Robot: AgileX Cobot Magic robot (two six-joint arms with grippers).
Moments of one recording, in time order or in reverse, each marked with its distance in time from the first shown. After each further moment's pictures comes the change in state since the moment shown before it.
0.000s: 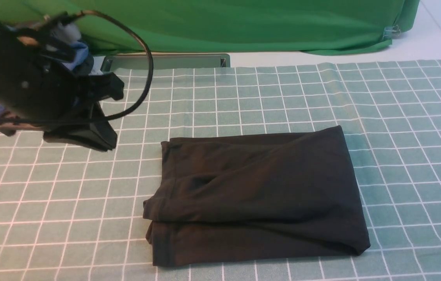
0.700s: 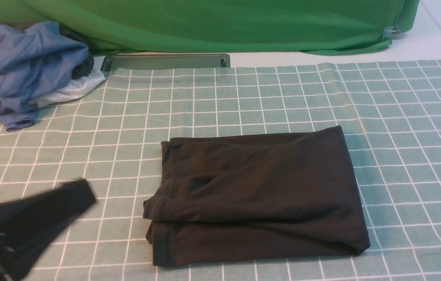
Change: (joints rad) right arm -0.002 0.000 0.000 0.001 0.003 0.000; left arm -0.184 -1.024 0.807 -0.493 -0.772 0.271
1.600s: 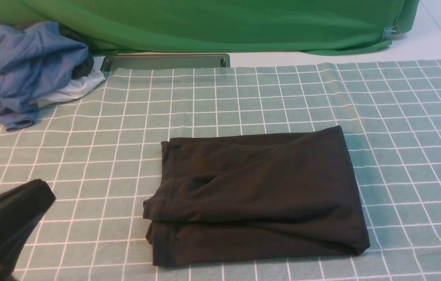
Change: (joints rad) right arm 0.000 0.000 0.000 0.002 0.000 0.000; left arm 0.005 -0.074 0.139 0.429 -0.170 -0.122
